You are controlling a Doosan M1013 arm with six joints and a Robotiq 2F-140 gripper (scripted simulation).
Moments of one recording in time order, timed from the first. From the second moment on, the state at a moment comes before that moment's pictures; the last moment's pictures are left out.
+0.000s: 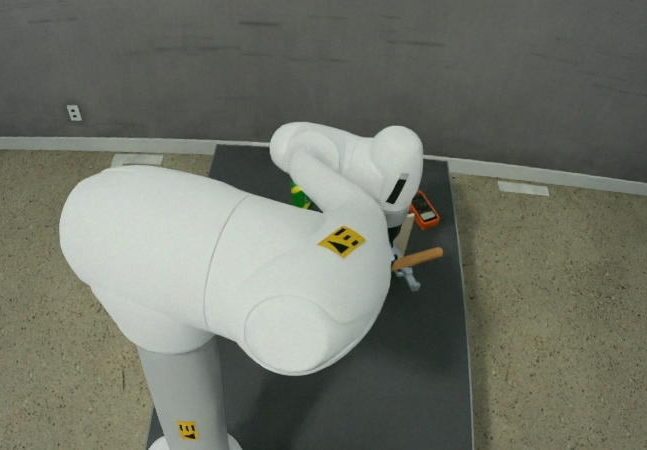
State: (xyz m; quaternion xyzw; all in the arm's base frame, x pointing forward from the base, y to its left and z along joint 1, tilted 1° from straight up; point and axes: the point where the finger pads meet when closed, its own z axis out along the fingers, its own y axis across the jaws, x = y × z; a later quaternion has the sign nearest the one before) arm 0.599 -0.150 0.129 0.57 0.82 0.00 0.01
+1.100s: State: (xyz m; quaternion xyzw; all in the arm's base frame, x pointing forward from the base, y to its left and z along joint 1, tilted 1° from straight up) arm 0.600 -0.150 0.031 0.56 0.83 0.01 0.01
